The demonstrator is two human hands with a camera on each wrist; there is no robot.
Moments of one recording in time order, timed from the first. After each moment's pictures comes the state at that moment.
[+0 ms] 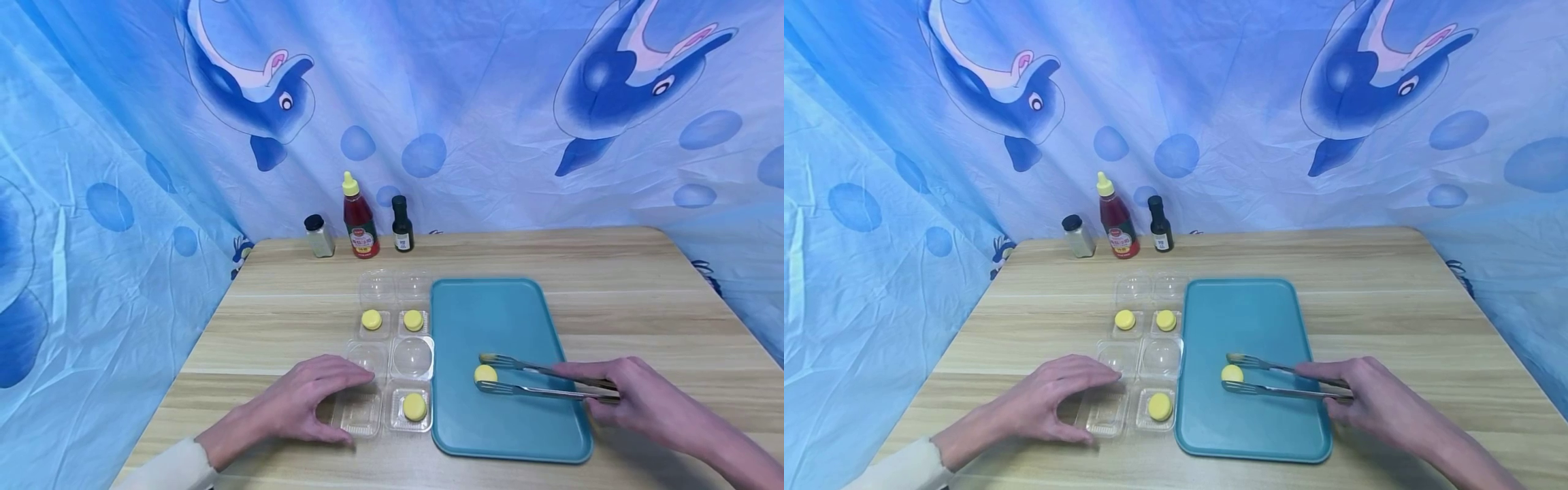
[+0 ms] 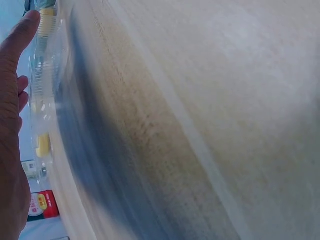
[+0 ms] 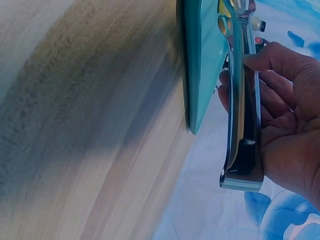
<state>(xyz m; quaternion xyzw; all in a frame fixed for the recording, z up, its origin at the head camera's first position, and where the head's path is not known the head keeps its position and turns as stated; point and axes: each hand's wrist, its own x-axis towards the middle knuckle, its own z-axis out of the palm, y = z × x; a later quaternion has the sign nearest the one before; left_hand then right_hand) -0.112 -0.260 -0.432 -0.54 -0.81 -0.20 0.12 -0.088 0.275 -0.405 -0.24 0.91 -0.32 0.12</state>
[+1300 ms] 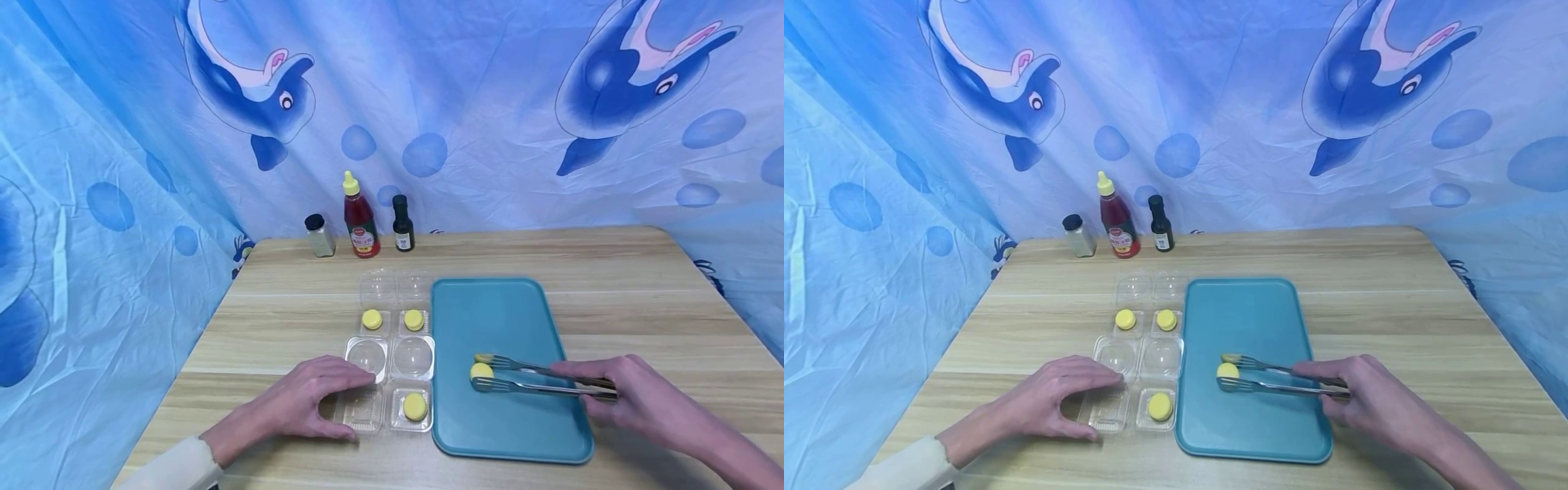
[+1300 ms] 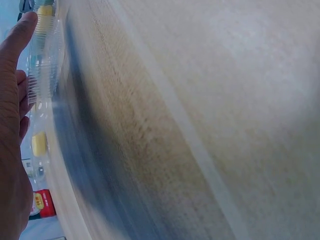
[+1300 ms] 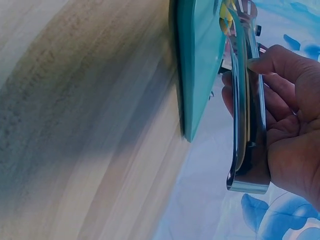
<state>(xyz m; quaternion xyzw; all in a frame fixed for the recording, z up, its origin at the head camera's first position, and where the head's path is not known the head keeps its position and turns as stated) -0.114 -0.262 -0.436 -0.51 -0.84 -0.18 0.07 -0.087 0.268 -0.401 -0.25 0.90 -0.35 0.10</state>
